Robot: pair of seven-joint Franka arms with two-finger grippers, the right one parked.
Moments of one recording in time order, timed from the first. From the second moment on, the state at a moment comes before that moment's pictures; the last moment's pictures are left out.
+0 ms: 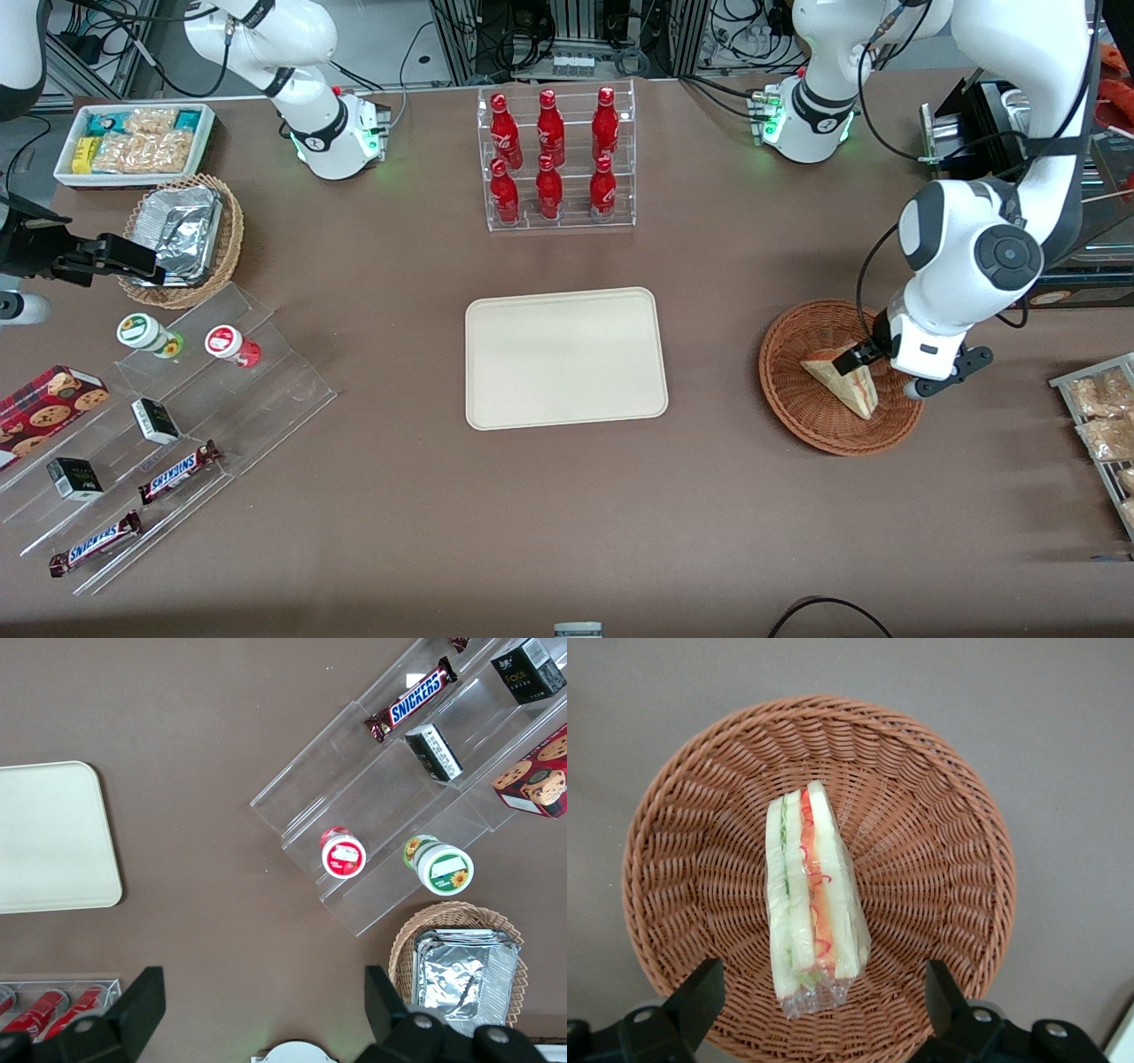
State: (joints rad) arm -0.05 0.21 -0.05 -2.10 0.01 2.31 -0.57
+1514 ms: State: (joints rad) arm -0.05 0.28 -0.04 -1.99 0.03 2.19 -0.61
